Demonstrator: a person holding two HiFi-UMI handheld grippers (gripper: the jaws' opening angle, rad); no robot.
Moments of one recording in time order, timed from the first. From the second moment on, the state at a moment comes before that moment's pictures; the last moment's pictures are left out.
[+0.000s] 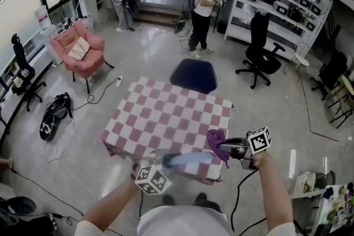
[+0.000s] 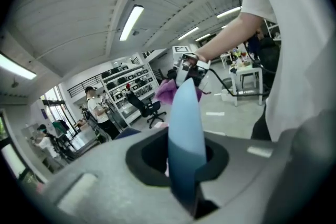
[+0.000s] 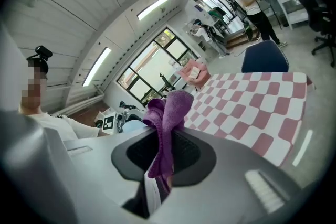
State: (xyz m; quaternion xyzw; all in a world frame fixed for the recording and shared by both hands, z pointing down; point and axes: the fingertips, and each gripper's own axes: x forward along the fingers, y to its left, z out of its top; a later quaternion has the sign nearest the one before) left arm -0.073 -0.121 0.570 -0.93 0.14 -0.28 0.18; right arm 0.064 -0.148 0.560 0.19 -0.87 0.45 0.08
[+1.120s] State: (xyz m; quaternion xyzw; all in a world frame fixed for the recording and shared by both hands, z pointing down) left arm -0.055 -0.203 0.594 -0.92 0.26 -0.12 -0.29; right arm 0.099 -0.171 0.591 0.39 -0.86 0.33 0.06
